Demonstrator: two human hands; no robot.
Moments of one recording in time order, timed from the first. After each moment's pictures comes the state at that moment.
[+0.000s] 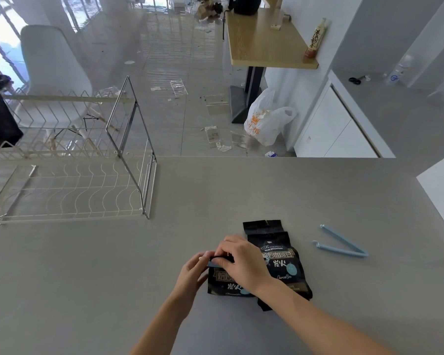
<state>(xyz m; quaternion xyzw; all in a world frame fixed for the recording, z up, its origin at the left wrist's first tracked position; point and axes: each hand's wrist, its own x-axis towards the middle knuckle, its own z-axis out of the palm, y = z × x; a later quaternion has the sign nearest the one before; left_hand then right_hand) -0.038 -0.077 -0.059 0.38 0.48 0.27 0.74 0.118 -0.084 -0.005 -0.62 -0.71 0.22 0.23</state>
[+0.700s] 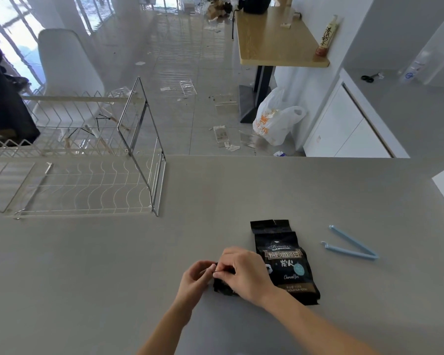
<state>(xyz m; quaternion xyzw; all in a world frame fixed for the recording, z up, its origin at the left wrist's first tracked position) -0.051 -0.094 -0.062 0.41 0.55 0.27 0.67 0.106 -0.099 -0.003 -0.59 -0.73 0.27 0.22</state>
